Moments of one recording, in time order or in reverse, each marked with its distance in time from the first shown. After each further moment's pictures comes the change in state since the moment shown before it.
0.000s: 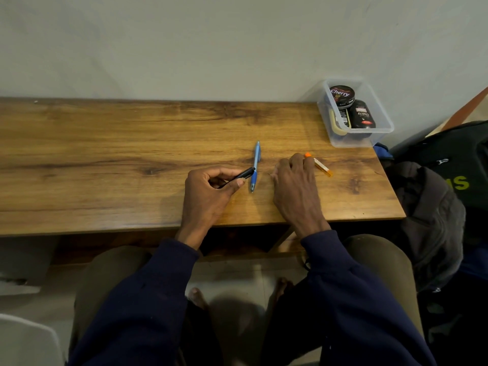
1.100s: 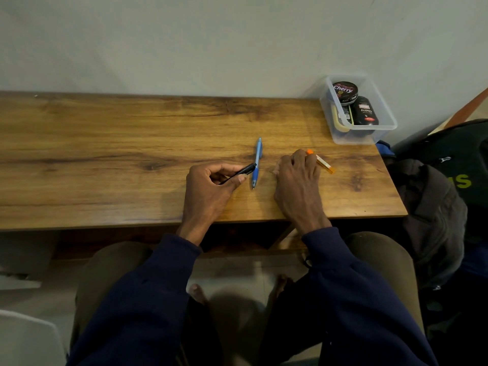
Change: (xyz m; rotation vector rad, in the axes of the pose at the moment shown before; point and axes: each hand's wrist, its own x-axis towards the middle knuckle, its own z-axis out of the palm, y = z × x) left_hand 0.002 -0.002 0.001 -0.002 -0.009 0.013; right_hand -0.001 0.000 0.001 0.013 -0.044 0.029
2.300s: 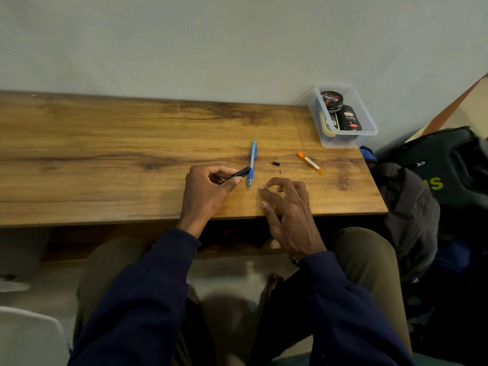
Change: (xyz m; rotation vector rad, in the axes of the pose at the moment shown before) left_hand -0.002 -0.001 -0.004 0.078 -0.007 -0.086; right_hand -0.065 0.018 0.015 0.354 0.142 -0.287
